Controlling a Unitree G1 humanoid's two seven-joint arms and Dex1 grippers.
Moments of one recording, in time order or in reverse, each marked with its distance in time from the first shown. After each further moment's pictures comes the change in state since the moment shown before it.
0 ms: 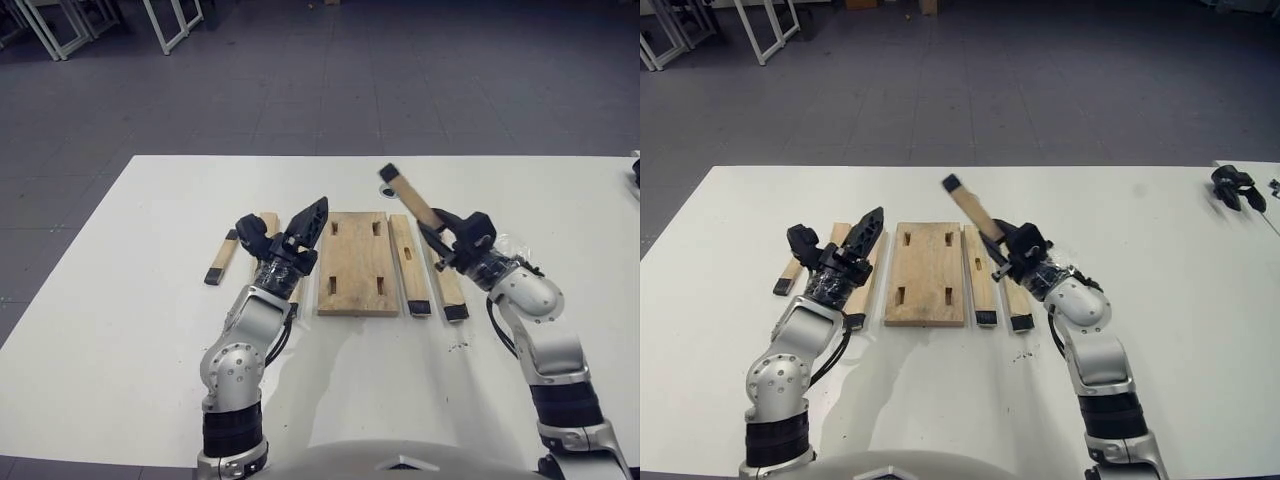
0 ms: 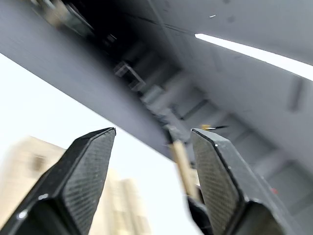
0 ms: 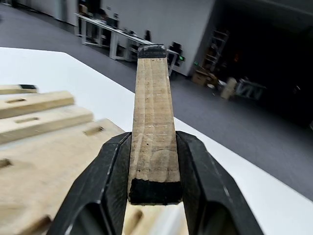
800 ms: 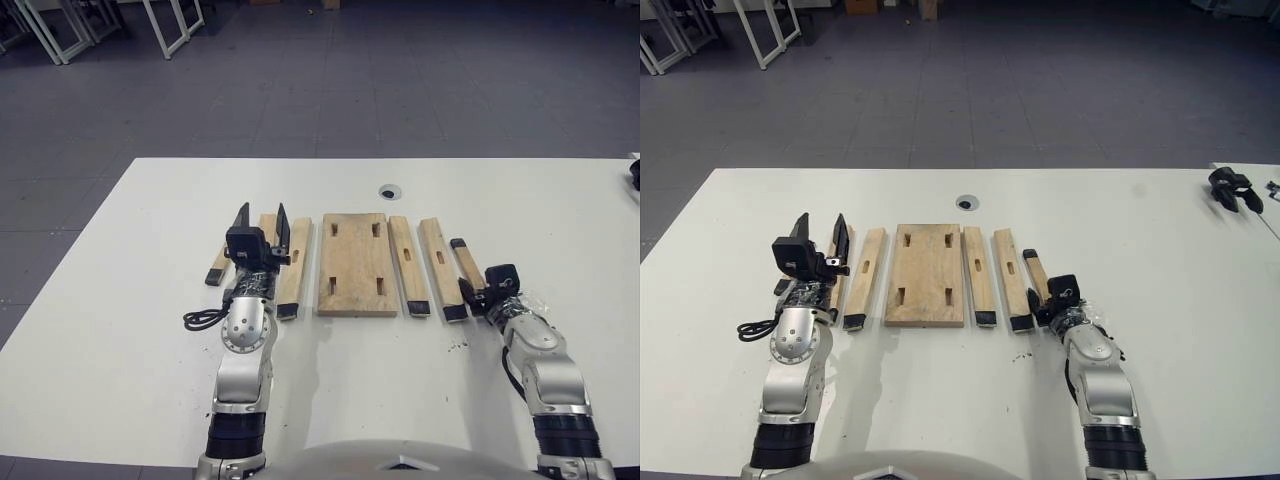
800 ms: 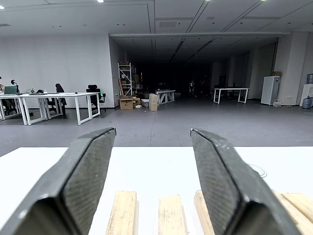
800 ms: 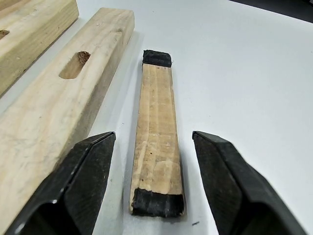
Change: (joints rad) left arm 0.074 0.064 -0.126 0.177 1.084 -0.612 0.121; right arm 0.194 0.095 -0.172 0.208 -0.090 0.318 -0.334
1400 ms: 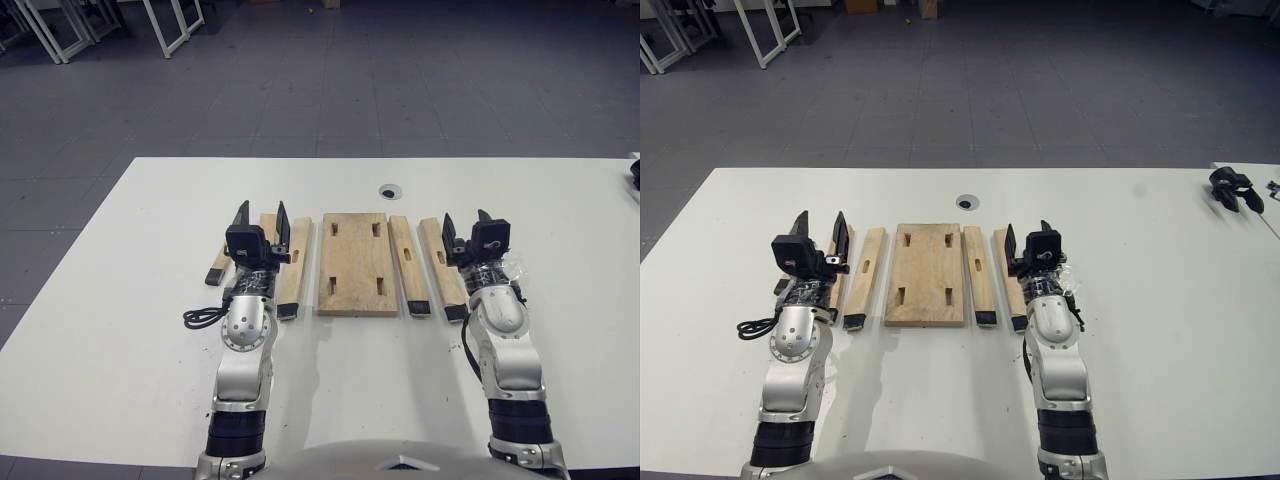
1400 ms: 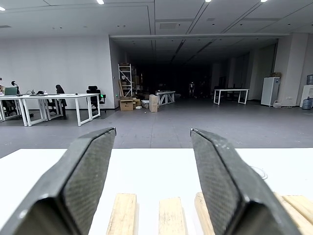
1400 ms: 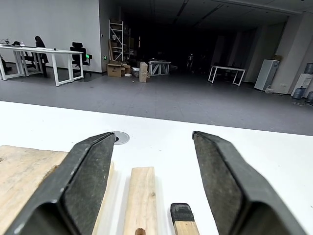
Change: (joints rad) left arm -0.009 0.001 -0.001 0.000 0.000 0.000 0.000; right arm -0.094 0.230 0.071 -0.143 -0.085 -0.267 -0.216
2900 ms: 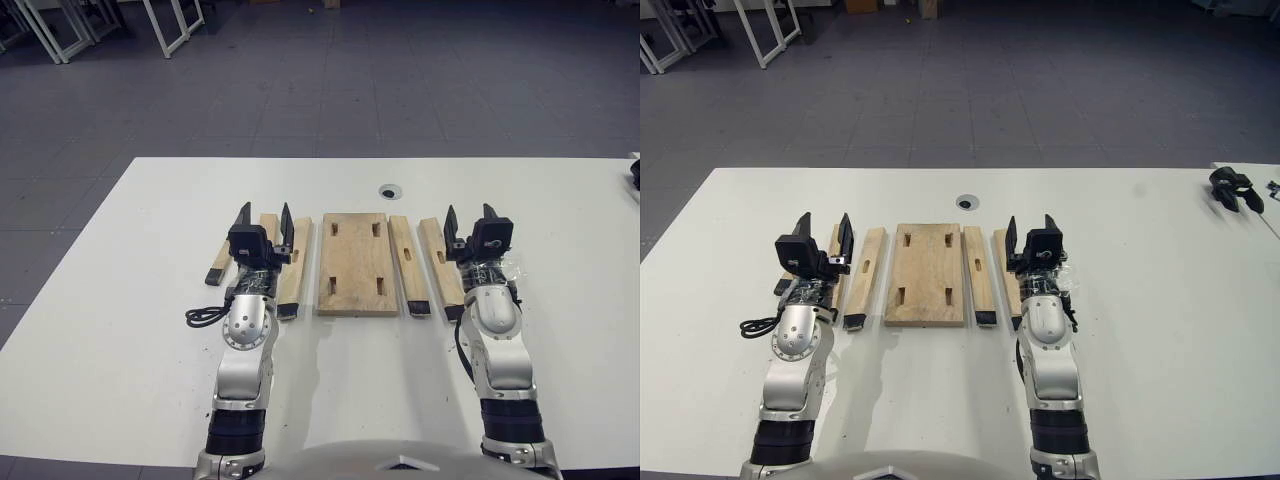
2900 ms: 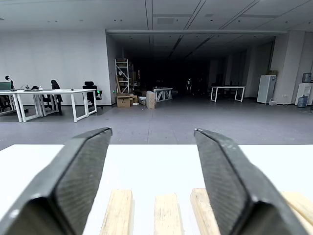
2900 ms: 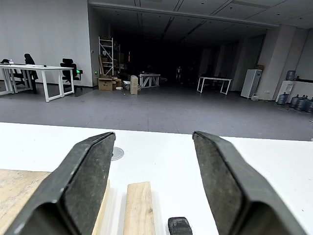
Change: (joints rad) left arm -0.007 0.005 -0.003 0.013 -0.022 0.003 -0.001; right arm 0.001 0.033 0.013 0.019 -0.023 -0.084 -0.081
